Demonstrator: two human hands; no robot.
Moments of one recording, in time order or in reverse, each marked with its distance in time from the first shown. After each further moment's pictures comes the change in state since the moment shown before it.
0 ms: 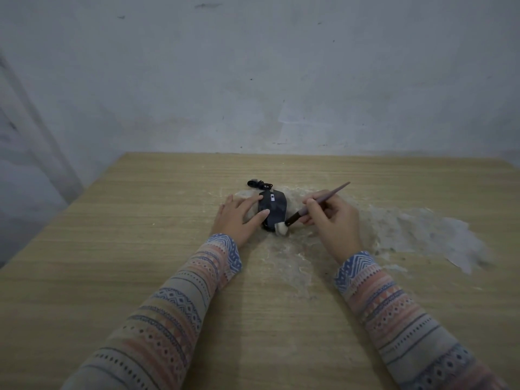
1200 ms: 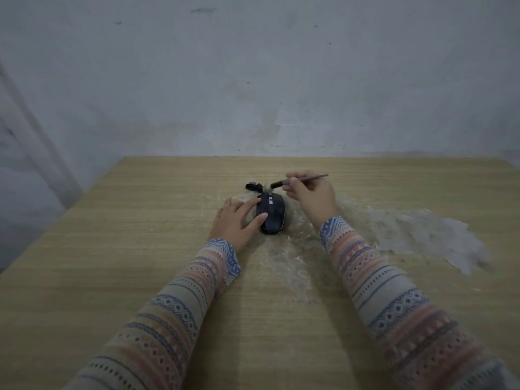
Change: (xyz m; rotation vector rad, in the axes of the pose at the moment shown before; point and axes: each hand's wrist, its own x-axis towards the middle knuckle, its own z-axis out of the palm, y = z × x) left_hand -0.003 0.004 -0.002 0.023 0.002 0.001; right_hand 0.062 0.003 0.034 0.039 0.068 0.172
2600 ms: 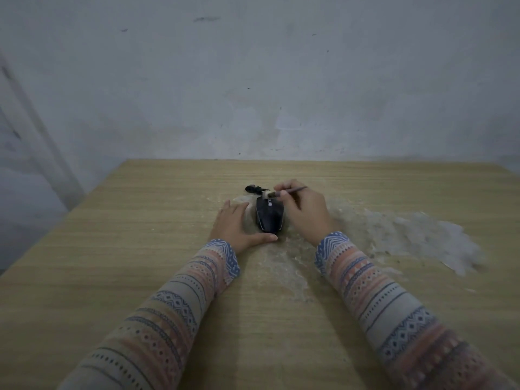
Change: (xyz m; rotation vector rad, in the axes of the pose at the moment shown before) left_hand 0.001 -0.001 0.000 0.127 -0.041 -0.058; right_hand -0.032 -0.009 -0.005 -0.375 -0.174 -0.322
